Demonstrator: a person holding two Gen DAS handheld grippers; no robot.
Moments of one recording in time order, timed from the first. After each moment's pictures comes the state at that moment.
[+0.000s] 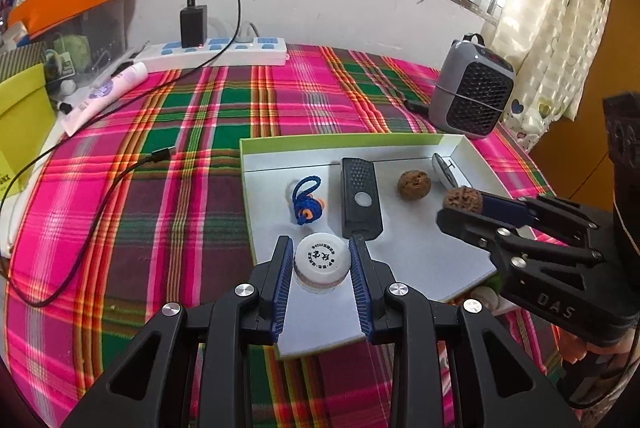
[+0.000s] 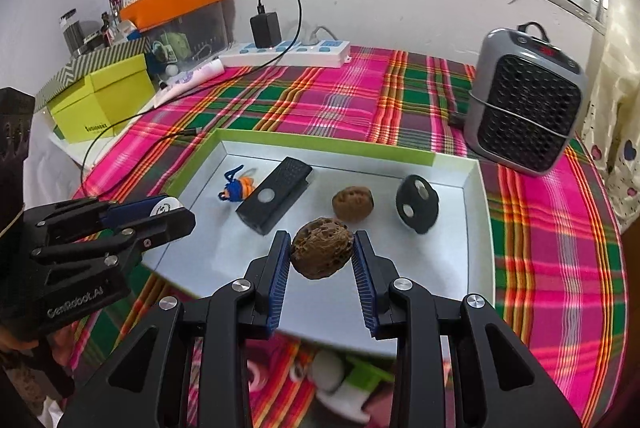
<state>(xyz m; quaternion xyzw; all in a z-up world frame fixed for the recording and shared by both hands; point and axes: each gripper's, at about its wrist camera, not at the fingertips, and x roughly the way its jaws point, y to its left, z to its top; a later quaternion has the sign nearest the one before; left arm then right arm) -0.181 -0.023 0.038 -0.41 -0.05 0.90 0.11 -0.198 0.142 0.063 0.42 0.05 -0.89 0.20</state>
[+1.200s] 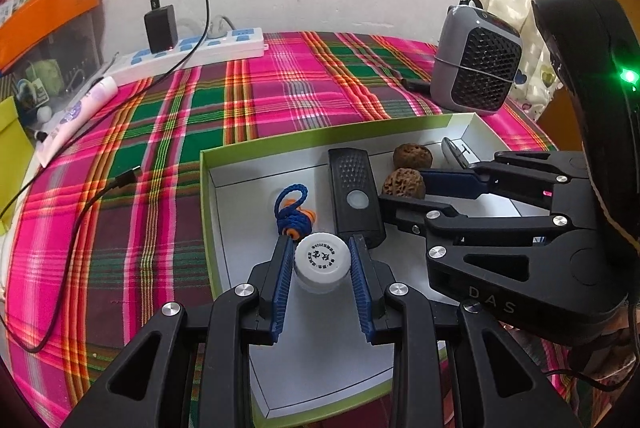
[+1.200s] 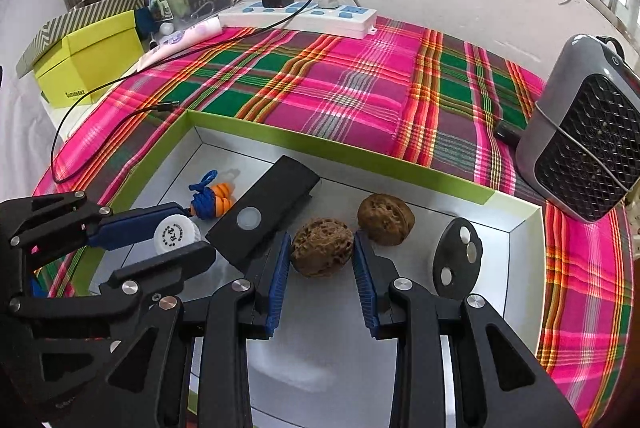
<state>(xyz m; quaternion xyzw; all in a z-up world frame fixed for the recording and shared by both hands) -0.210 -0.002 0.021 -0.43 0.01 0.90 0.12 -0.249 0.111 0.034 0.45 0.11 -0.86 0.22</state>
